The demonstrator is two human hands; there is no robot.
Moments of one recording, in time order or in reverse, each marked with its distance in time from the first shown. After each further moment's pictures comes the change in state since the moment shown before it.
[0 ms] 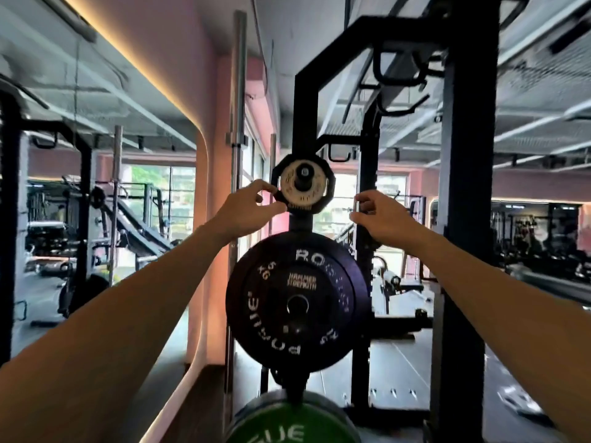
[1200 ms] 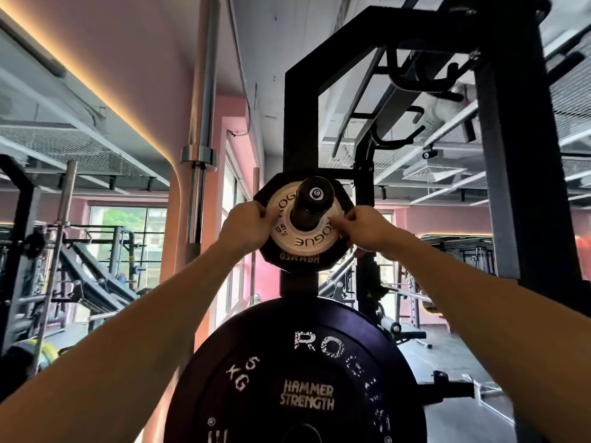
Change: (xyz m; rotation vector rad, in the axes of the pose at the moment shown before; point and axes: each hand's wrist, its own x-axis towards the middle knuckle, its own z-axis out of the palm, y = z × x) left_hand 0.255 -0.118 0.105 0.148 0.178 0.071; right_hand 0.258 0.076 0.099 -0.004 0.005 0.012
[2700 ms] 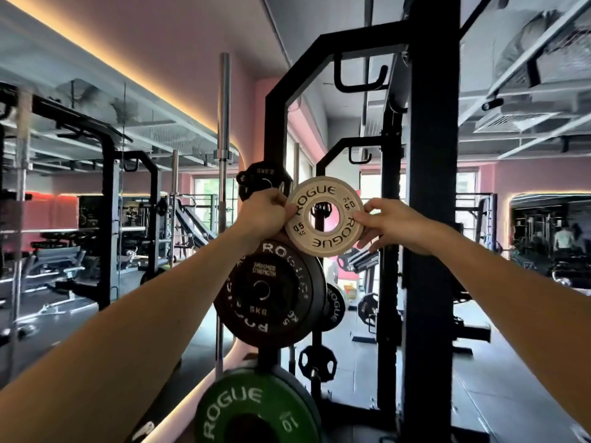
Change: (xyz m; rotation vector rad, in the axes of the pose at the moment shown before) left_hand -0.312 0.395 -0.036 -0.304 -0.019 -0.364; right_hand -0.323 0.092 -0.318 0.449 -0.447 -0.029
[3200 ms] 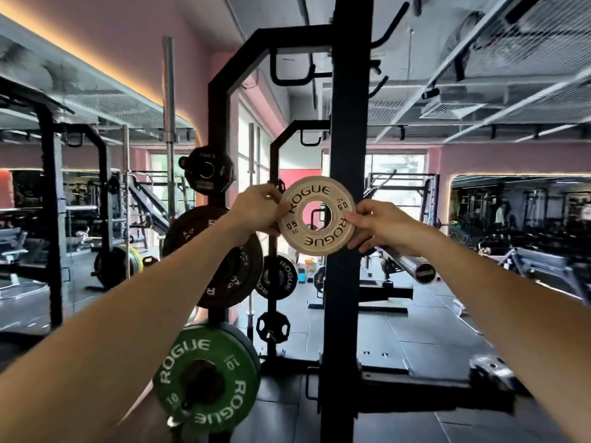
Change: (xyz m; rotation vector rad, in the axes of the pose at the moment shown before) left_hand -0.138 0.131 0.096 -0.011 -0.183 -0.039; right_hand -0.192 -0.001 -0.114 0.031 0.058 0.113
